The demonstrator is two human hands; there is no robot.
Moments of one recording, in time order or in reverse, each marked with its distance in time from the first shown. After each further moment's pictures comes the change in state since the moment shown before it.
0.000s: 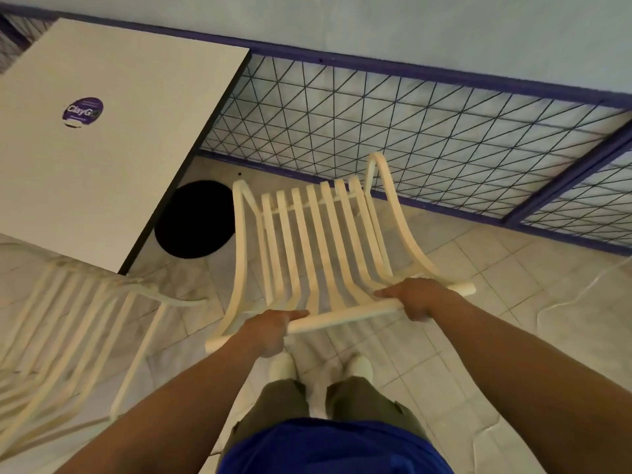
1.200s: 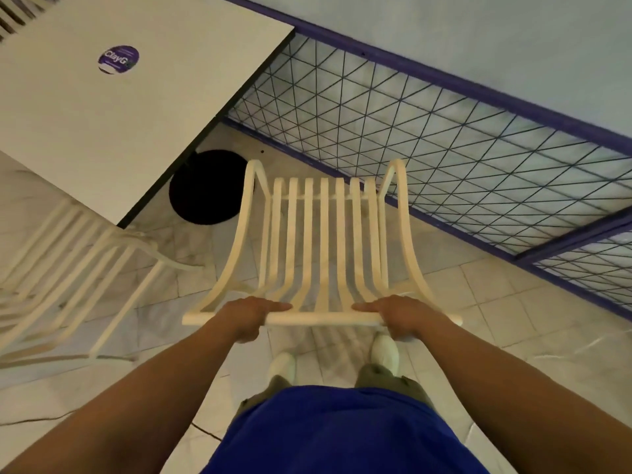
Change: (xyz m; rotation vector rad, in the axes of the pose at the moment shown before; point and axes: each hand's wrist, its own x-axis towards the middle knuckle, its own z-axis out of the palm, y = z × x) left_hand 0.000 0.010 0.003 -0.044 -0.008 -0.127; right_hand 0.014 0.021 -0.001 -0.050 -0.055 -0.157
